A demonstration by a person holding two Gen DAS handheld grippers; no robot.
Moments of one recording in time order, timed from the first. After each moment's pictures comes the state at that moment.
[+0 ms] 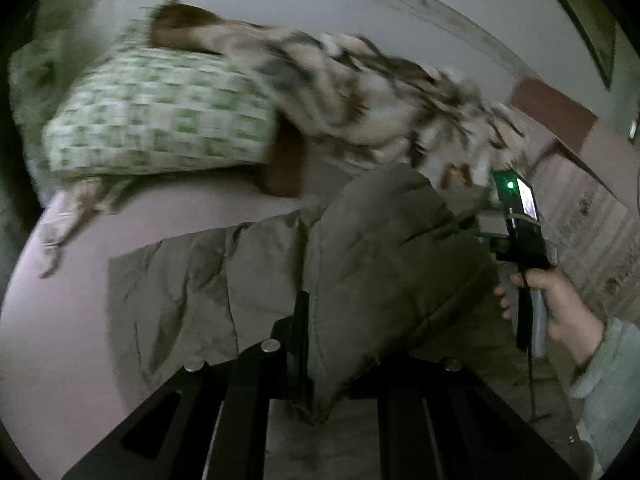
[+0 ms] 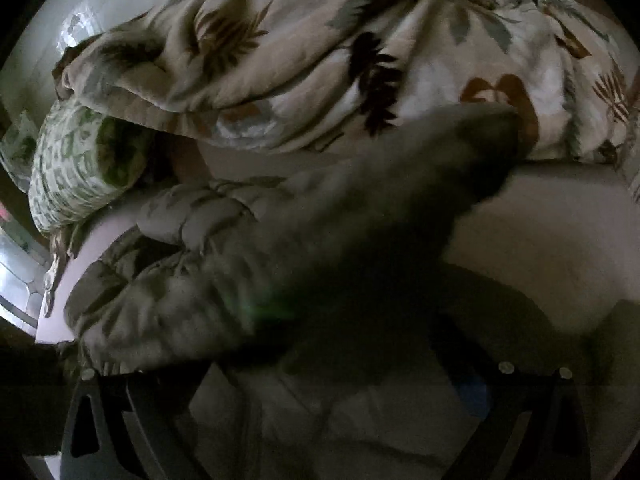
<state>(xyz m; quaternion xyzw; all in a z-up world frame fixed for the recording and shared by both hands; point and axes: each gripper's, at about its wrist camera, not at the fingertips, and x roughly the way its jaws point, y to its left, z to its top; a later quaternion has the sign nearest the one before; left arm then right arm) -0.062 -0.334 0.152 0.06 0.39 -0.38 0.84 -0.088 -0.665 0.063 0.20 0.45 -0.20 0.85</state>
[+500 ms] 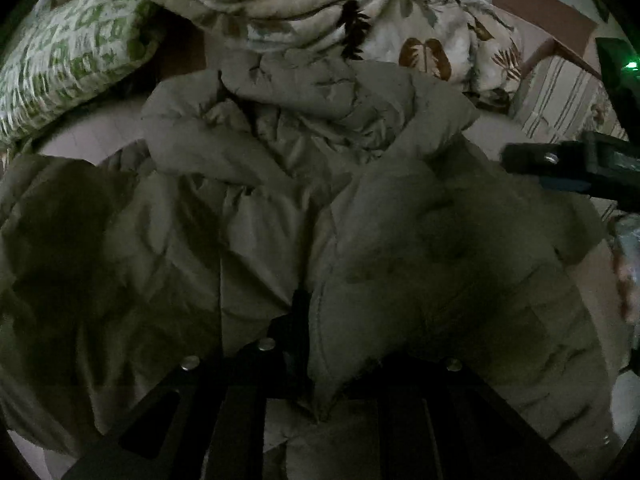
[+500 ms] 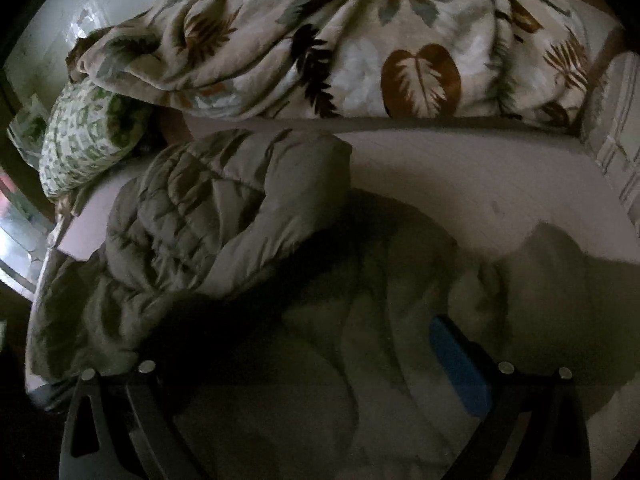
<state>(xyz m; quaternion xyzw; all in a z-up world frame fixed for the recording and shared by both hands) -0.129 -0.454 0.041 0.15 0.46 -0.38 0.79 -0.215 -0.663 0.068 0.21 0.46 -0.19 0.84</state>
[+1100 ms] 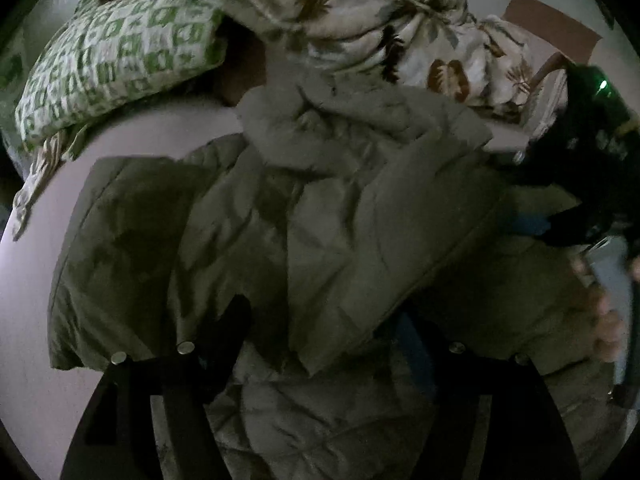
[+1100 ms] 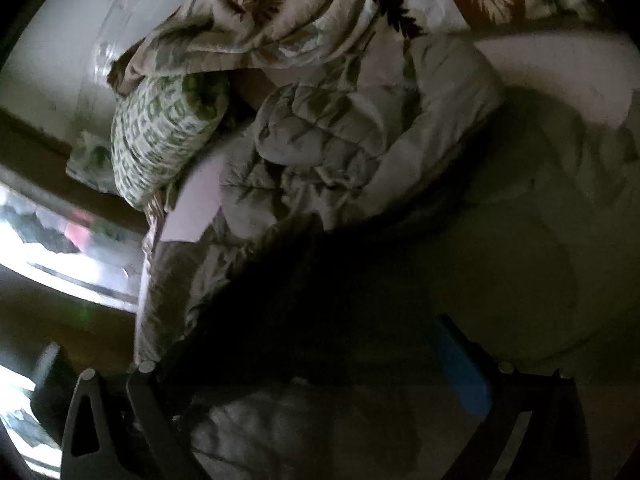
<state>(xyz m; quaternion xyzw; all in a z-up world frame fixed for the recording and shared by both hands) -0.116 -0.372 0.080 0.14 0.46 -0.35 0.80 -0.188 -0.580 0.048 0.39 0.45 -0.07 0.80</state>
